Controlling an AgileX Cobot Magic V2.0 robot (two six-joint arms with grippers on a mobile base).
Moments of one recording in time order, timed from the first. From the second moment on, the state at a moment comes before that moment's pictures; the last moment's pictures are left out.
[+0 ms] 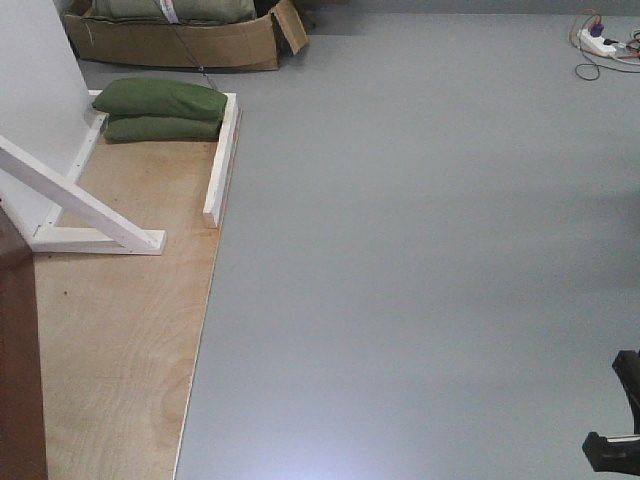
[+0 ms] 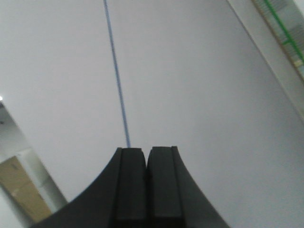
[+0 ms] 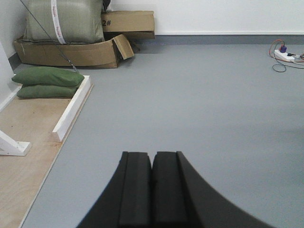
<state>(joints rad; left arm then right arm) 1.29 0.98 -1.92 0.58 0.86 0.25 0.03 -0.01 0.03 0.07 0.37 -0.05</state>
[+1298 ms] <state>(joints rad) 1.41 1.34 -1.92 -0.07 0.19 0.25 0.03 -0.01 0.03 0.07 0.37 -0.05</state>
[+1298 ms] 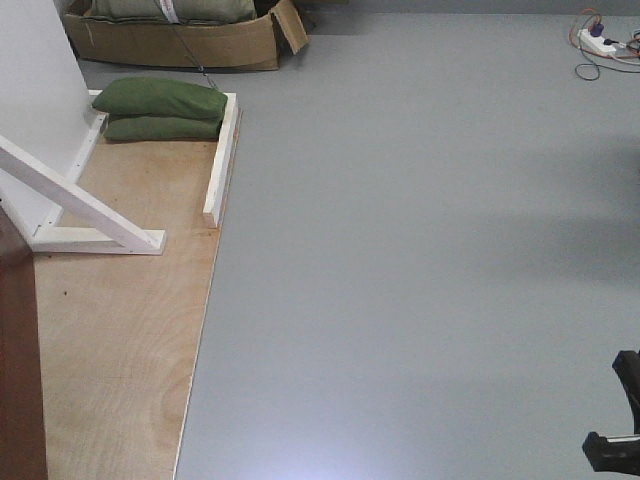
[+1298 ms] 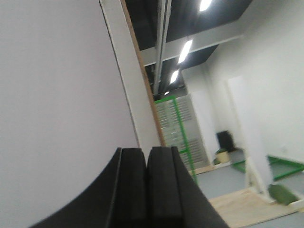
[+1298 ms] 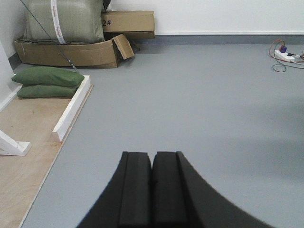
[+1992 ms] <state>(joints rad) 1.37 1.35 -1.91 -0.70 0.65 0.24 0.03 -0.01 0.03 0.07 0.37 -0.05</state>
